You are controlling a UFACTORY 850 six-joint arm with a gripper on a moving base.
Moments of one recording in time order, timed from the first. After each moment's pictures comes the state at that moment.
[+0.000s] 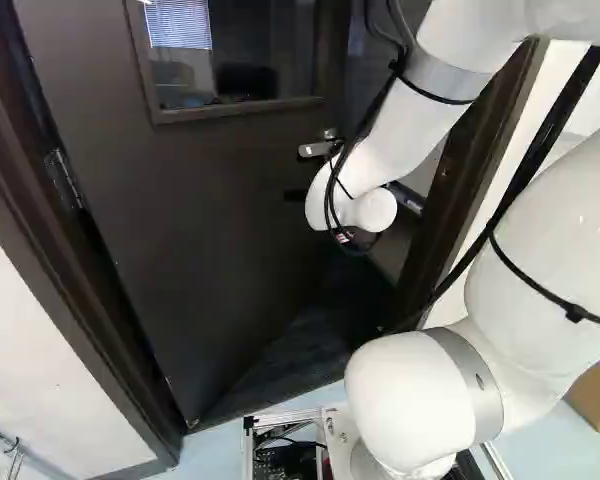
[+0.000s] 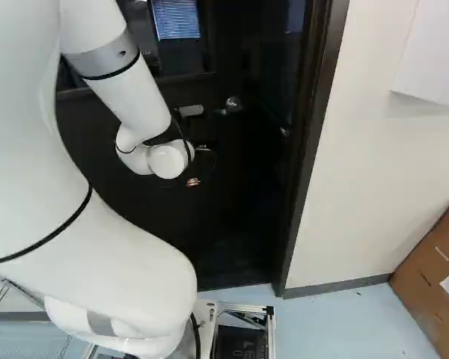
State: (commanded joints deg) arm 3.0 6.2 -22.4 -7.5 44.1 0.0
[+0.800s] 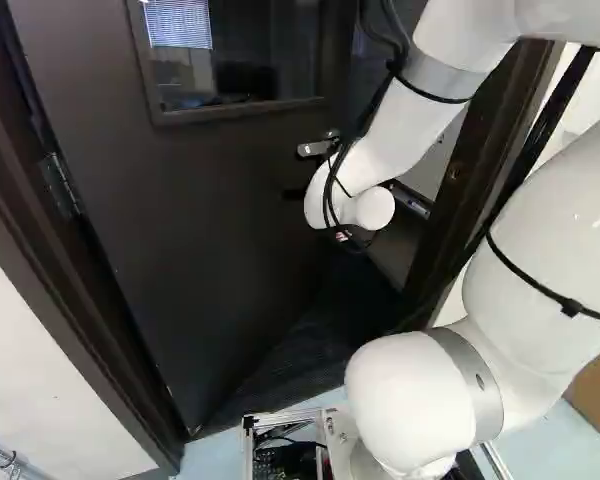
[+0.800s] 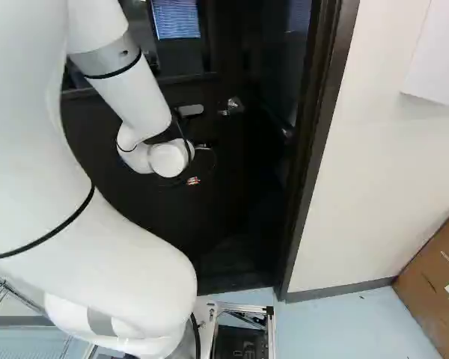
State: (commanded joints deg) arm 3.5 4.5 -24.1 -7.5 44.1 0.0
